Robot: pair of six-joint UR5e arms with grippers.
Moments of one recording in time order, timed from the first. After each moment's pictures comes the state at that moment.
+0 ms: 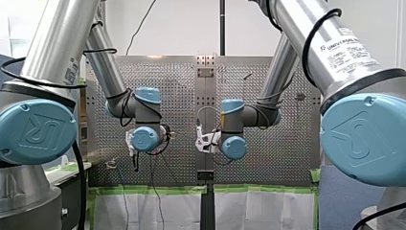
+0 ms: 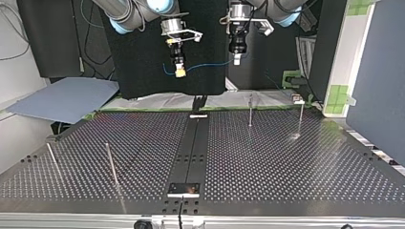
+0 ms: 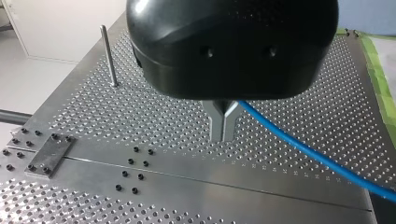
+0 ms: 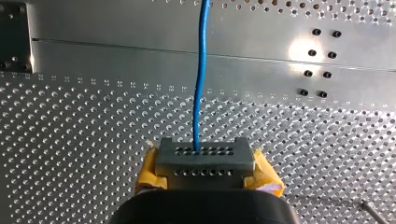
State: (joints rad) left arm -0.60 -1.86 -2.38 -2.05 -2.11 -1.75; right arm 2.37 -1.00 2.02 -1.04 1.83 1.47
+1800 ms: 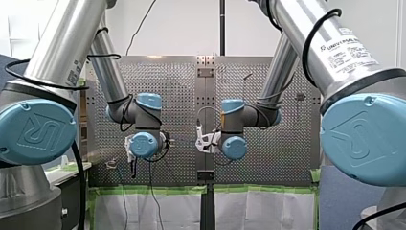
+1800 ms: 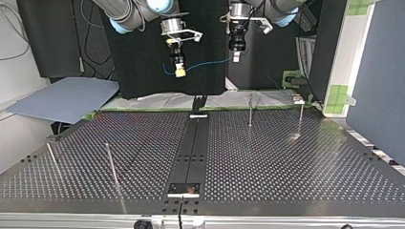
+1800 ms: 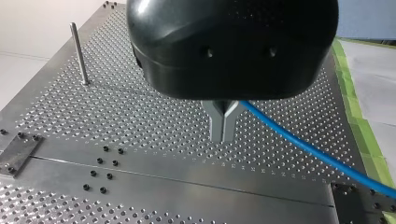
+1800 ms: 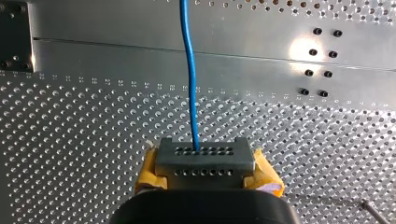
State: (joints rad) left arm -0.61 -1.91 -2.39 -2.04 -2.11 -1.74; right arm 2.37 -1.00 2.02 -1.04 1.83 1.47
